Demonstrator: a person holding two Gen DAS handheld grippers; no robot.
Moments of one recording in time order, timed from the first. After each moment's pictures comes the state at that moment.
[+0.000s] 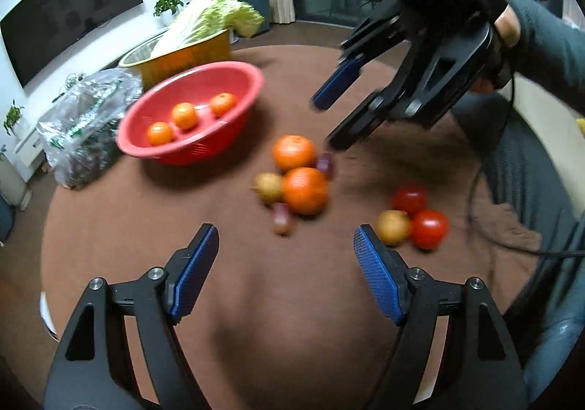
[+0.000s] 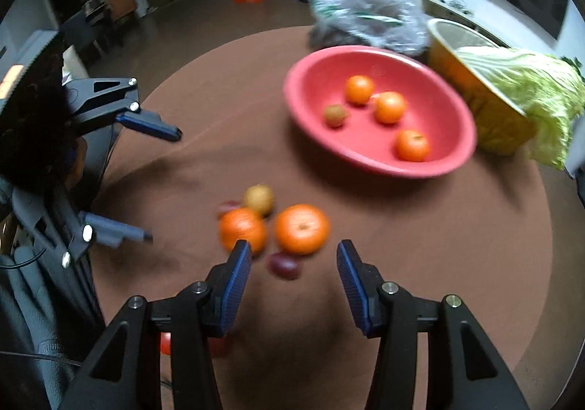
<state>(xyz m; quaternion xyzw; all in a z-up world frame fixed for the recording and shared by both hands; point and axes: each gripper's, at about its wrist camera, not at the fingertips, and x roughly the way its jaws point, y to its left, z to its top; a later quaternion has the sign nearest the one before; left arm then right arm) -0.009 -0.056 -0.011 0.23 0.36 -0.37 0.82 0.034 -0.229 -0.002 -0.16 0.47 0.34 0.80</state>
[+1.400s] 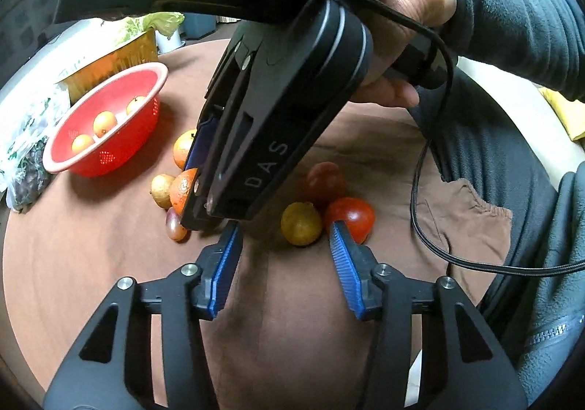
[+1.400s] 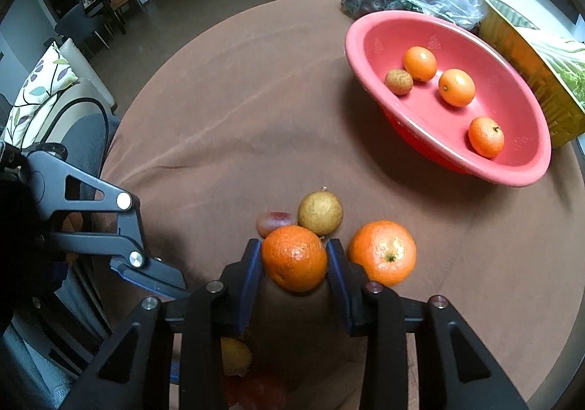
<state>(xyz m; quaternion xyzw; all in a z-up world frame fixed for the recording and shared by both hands) -0.032 -0.105 -0.043 0.25 0.36 -0.46 0.77 0.048 -0.180 -0.036 -0.15 0.52 0.34 0.77</state>
